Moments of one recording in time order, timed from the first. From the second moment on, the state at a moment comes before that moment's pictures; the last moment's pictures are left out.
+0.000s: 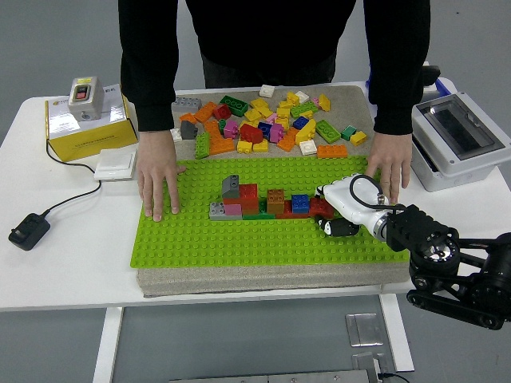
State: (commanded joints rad) left arm -0.07 0.19 -0.99 -0.18 1.27 -0.11 0.49; right arm 0.79 -0.41 0.09 1.27 -1.90 -0.26 -0.38
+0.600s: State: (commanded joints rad) left arm -0.07 0.19 -0.99 -0.18 1.28 -0.10 0.49; right arm 0.79 -0.41 0.09 1.27 -1.90 -0.26 -0.38
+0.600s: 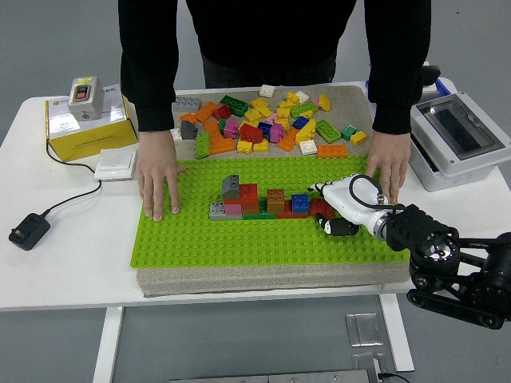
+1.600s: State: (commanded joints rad) left arm -0.07 0.20 -0.98 -0.18 1.27 -0.09 0.48; right arm 0.79 -0.46 0.09 1.35 -1.83 -0.30 -0.35
